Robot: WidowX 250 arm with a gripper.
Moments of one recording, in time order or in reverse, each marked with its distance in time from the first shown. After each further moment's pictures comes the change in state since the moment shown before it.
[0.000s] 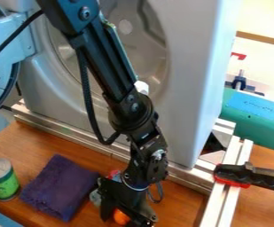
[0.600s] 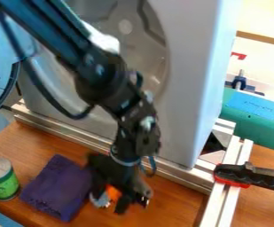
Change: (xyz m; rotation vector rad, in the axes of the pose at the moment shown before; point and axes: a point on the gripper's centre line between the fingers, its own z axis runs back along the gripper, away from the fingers) arm -0.012 0.027 0.068 0.005 -0.121 0.104
